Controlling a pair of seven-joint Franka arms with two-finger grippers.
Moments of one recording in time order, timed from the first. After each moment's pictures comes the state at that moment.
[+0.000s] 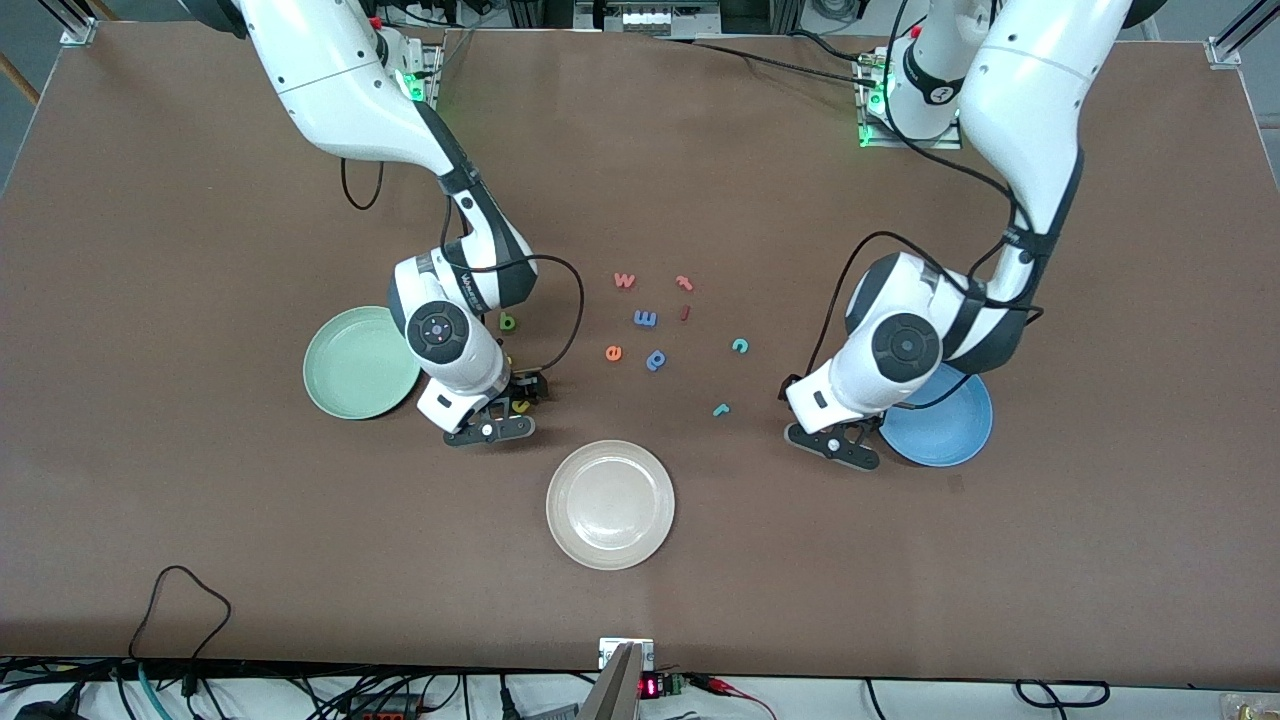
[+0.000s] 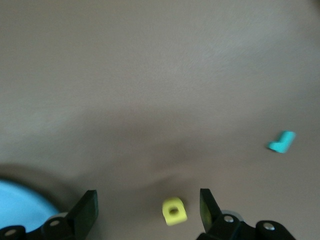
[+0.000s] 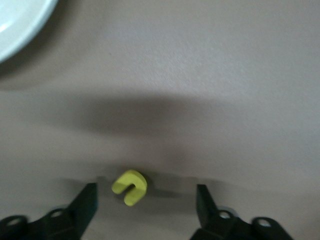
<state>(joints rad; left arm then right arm) -0.21 0.66 -0.18 -1.70 0.13 2.35 -0.08 0.54 0.75 -0.08 -1.61 0.08 2.38 0.26</state>
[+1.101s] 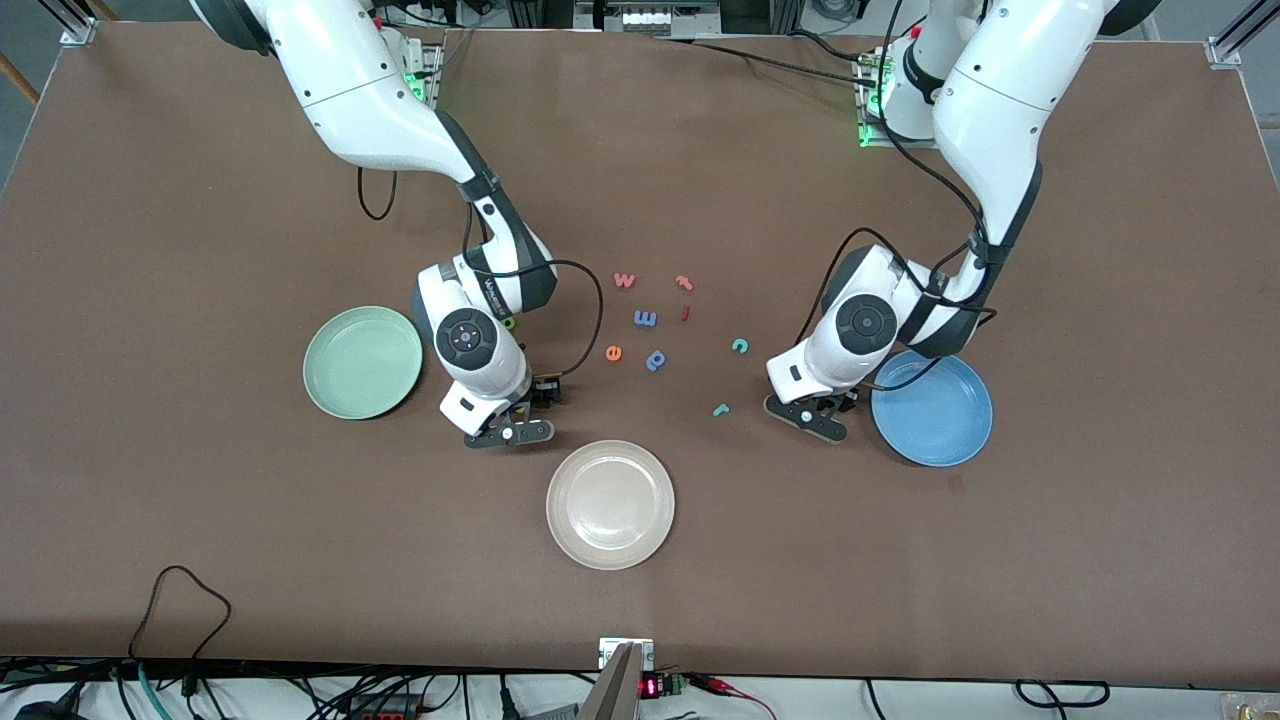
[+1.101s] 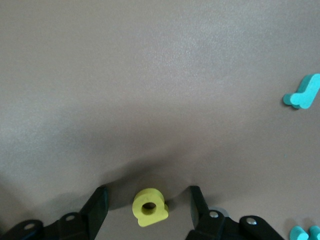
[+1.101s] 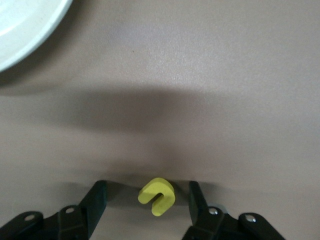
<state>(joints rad) -0.23 0.66 -0.18 -1.84 0.15 2.46 -0.08 0.57 0.81 -0.08 -1.54 0.08 2.32 0.31</state>
